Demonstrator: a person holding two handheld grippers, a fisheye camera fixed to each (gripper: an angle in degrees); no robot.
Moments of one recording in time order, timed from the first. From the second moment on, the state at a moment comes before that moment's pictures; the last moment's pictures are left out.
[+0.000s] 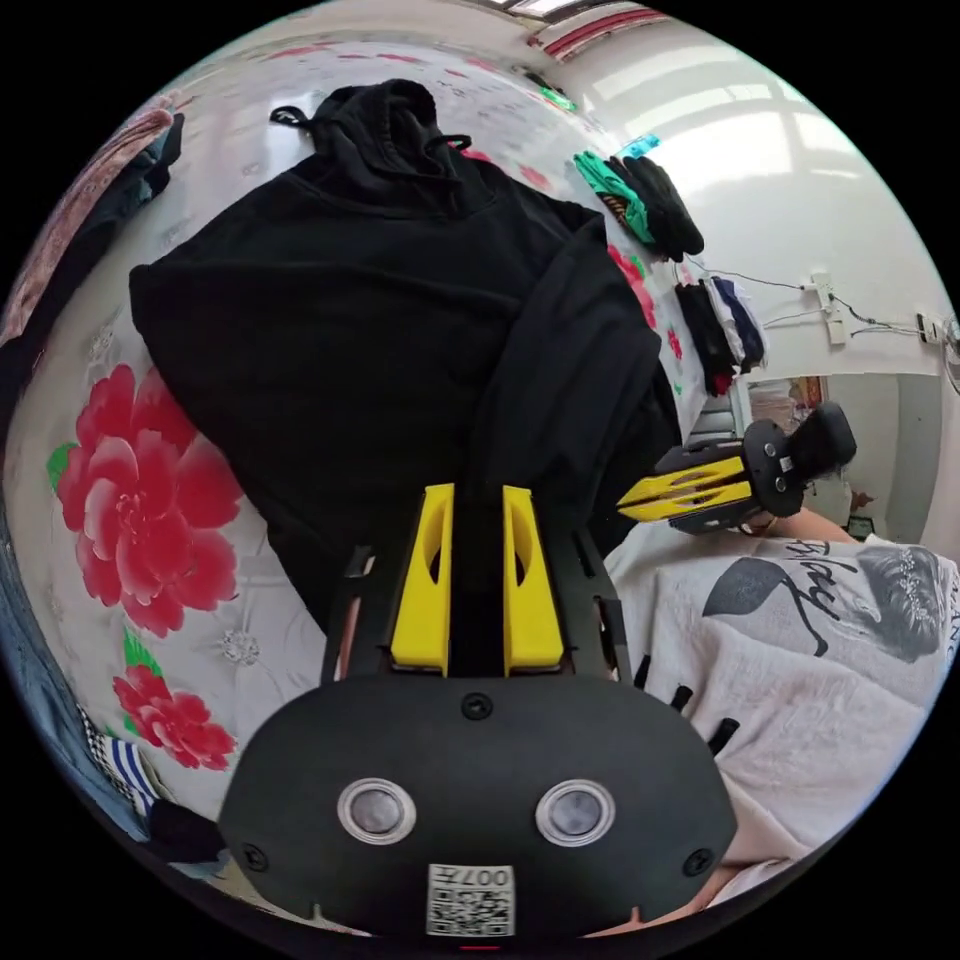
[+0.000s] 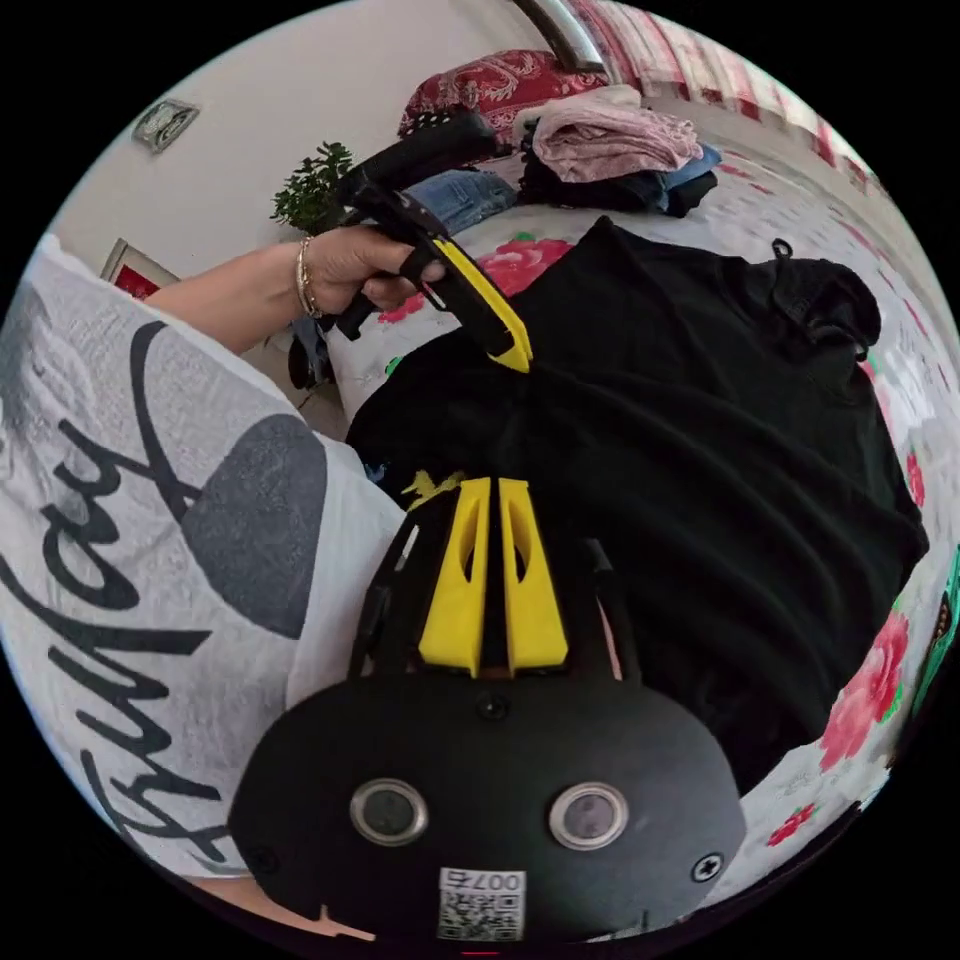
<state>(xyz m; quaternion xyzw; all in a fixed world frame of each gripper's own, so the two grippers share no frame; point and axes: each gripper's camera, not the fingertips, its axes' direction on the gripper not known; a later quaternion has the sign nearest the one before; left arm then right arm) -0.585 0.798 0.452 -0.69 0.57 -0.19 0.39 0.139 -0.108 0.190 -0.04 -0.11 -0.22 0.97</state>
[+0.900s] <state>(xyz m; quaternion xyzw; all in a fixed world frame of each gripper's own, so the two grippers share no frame) -0.594 0.805 0.599 -0.68 0.52 -0.23 0.46 0.384 -0.197 0.076 0.13 0.08 0.04 0.99</state>
